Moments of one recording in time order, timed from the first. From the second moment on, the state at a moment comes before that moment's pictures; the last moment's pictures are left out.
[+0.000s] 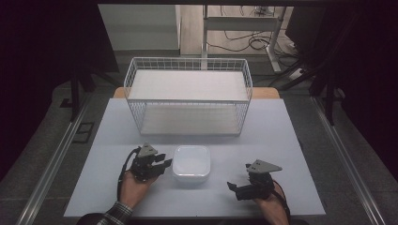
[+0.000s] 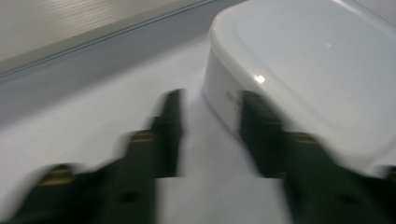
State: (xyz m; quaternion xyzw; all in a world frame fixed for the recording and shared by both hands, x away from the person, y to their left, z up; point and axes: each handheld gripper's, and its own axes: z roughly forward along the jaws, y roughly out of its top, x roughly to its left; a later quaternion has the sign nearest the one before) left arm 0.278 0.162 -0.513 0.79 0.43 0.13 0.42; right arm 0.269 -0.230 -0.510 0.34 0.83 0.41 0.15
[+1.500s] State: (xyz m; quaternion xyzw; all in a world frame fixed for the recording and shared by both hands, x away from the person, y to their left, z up) left arm 0.309 0.138 -0.505 0.79 0.39 0.07 0.47; right arm 0.324 -0.148 -0.482 0.34 0.83 0.43 0.06
